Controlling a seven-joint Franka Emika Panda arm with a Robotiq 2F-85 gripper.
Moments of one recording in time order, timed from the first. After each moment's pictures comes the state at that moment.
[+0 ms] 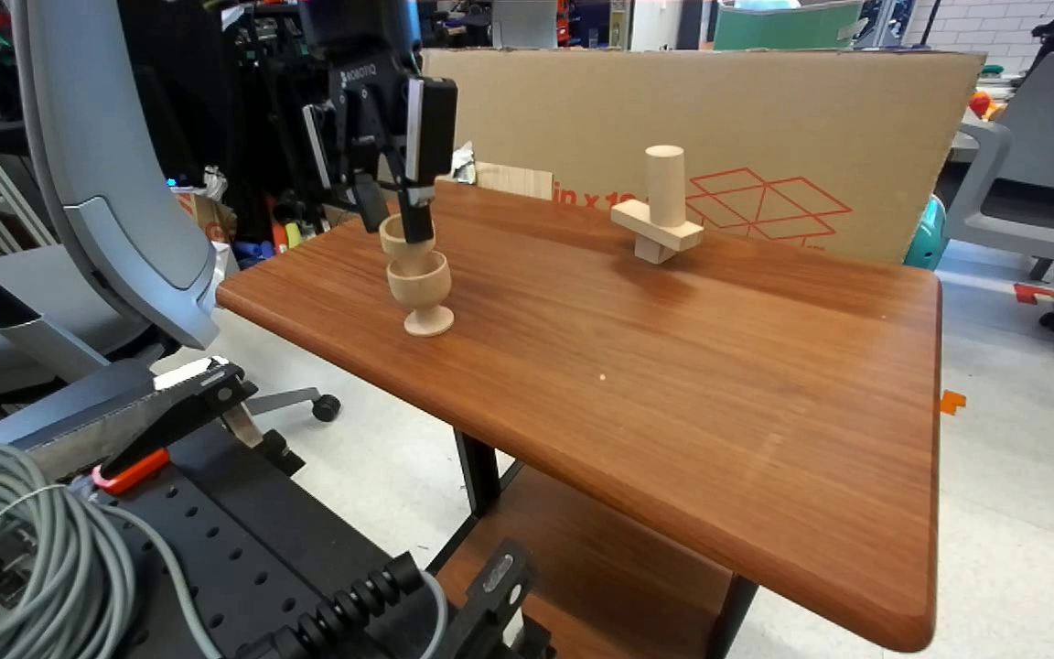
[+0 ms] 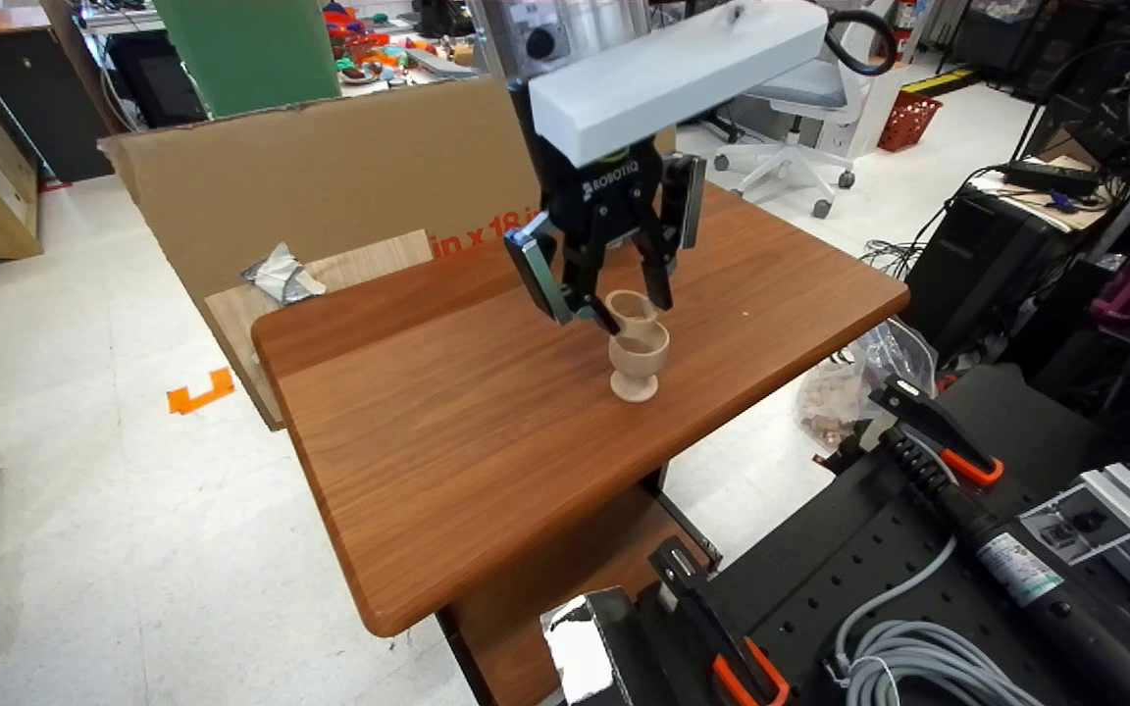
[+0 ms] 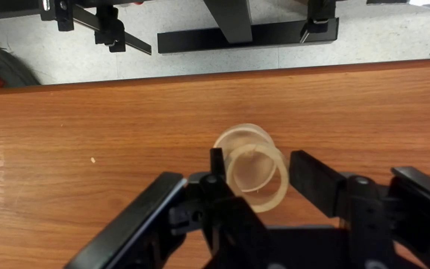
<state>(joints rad) 0.16 0.31 0.06 -2.17 -0.22 2.23 0.38</state>
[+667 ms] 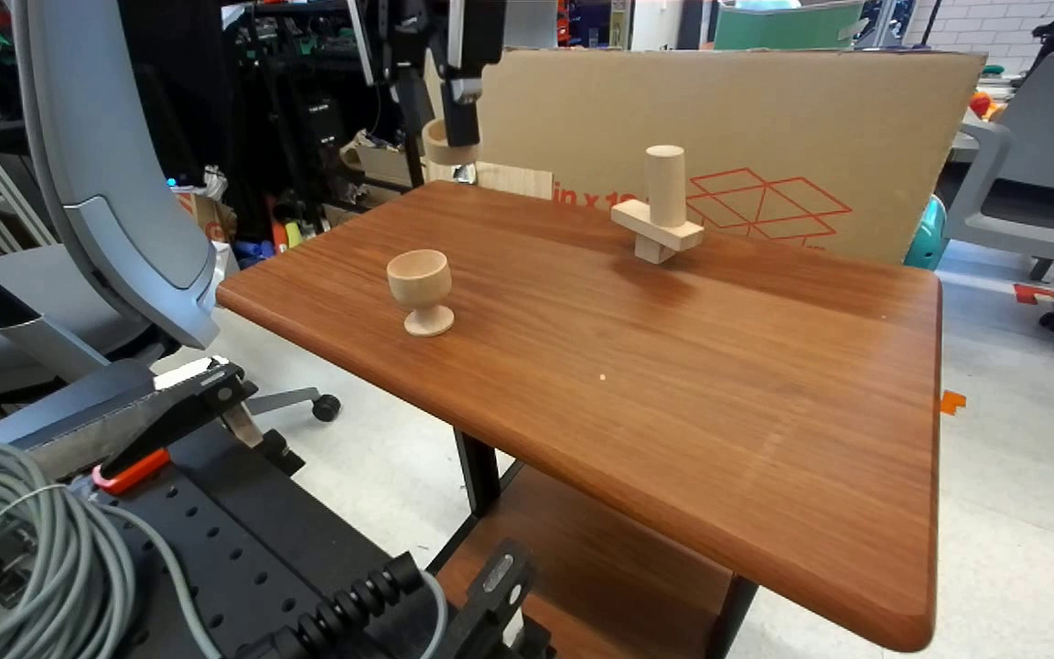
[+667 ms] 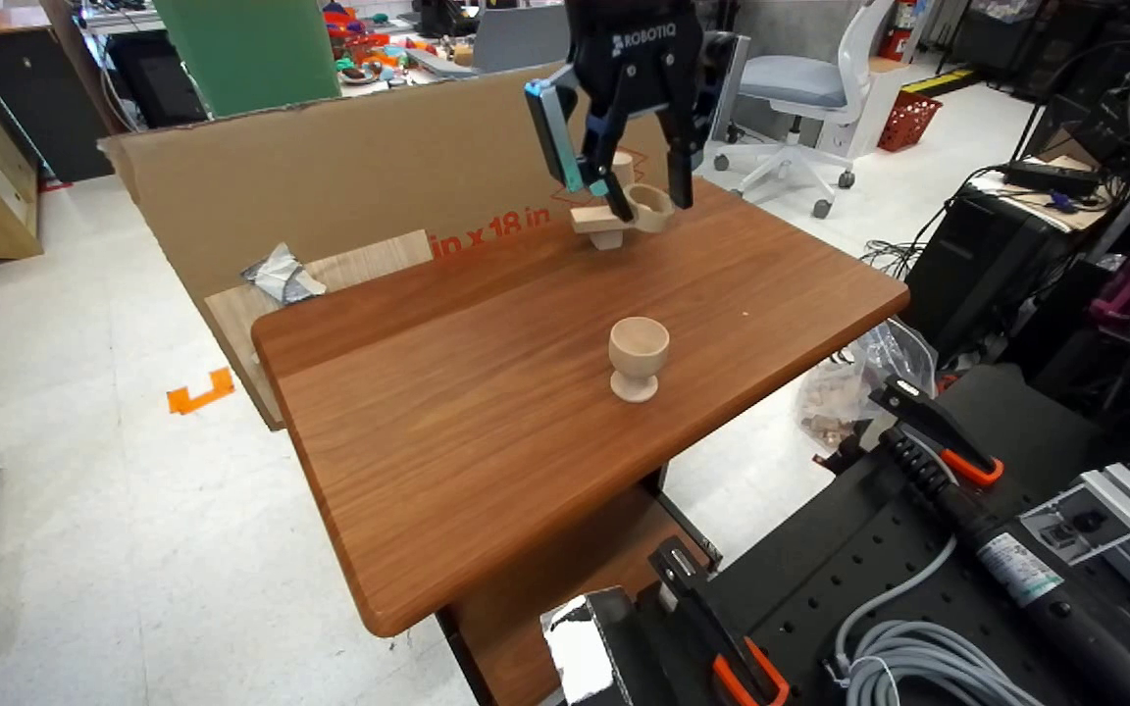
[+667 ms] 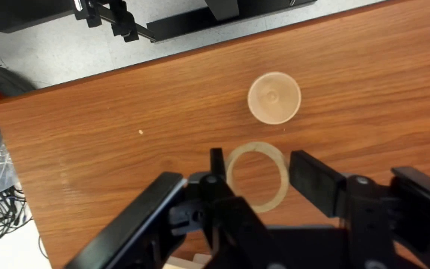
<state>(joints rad) 0.12 0.21 0.01 -2.13 -0.15 2.18 0.40</state>
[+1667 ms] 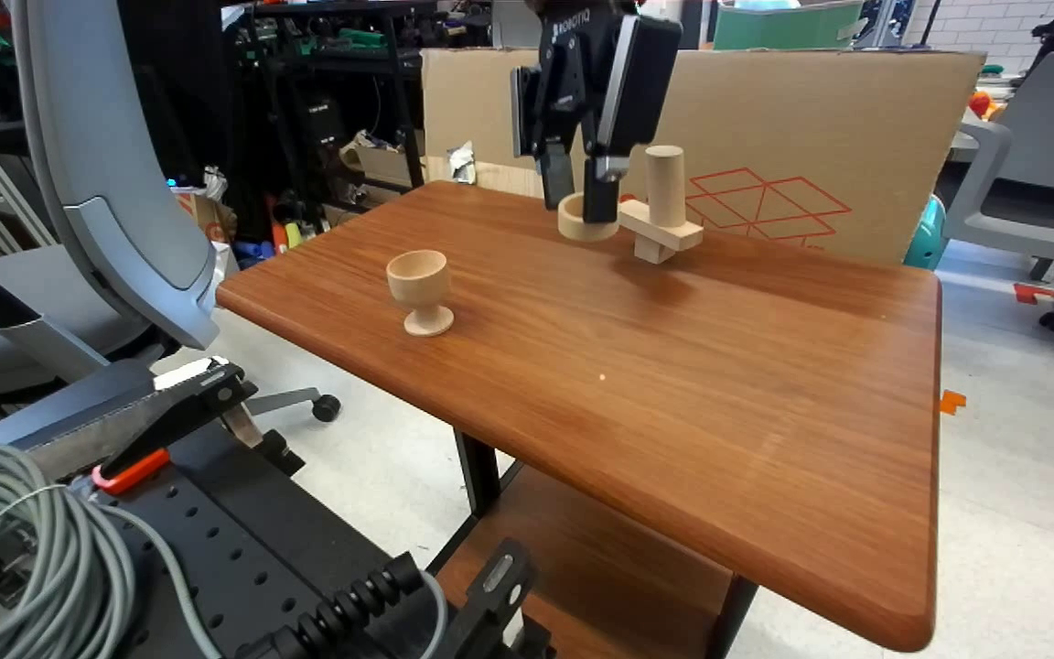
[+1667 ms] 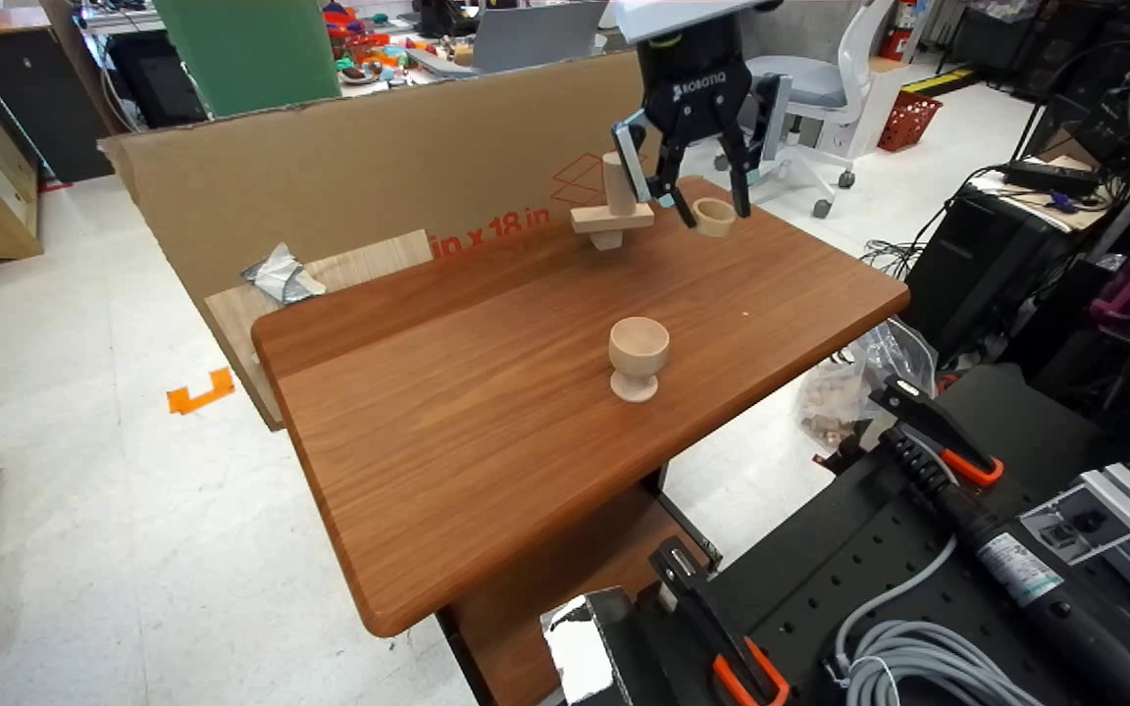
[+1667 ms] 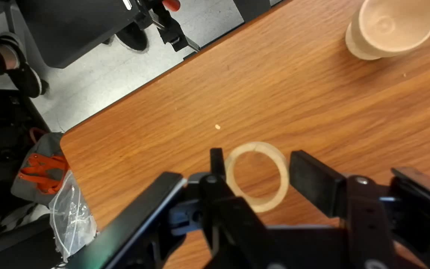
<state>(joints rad) 0.07 0.45 -0.10 -1.90 -0.15 2.03 0.51</state>
